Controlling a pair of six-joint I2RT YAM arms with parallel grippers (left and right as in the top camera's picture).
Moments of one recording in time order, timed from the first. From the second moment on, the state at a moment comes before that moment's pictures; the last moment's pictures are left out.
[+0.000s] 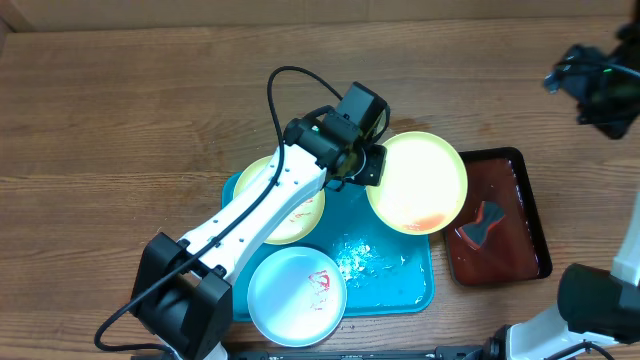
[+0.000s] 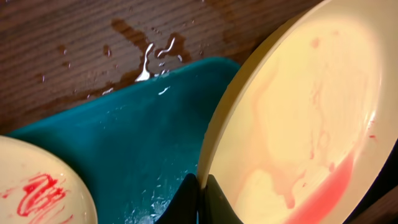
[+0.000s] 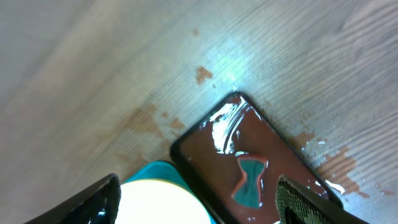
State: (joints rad) left arm -0.66 1.82 1.55 -0.84 0.14 -0.41; right arm -0.24 1.78 2.25 -1.61 -0.10 0.46
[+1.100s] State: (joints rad) left arm -0.98 2.14 2.05 -0.84 -0.36 -0.14; right arm -0.27 1.73 2.38 -1.60 -0.33 0.29
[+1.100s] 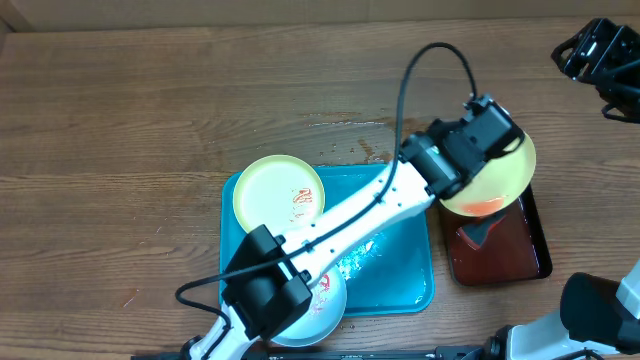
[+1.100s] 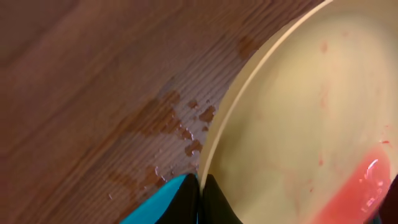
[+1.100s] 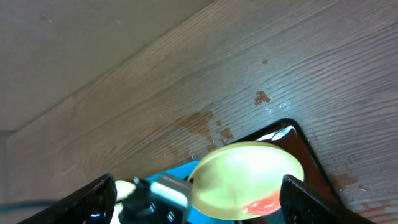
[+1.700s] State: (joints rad) left arm -1.15 2.14 2.05 -0.75 -0.76 0.11; right arm -0.27 1.73 2.38 -1.57 -0.36 0.28
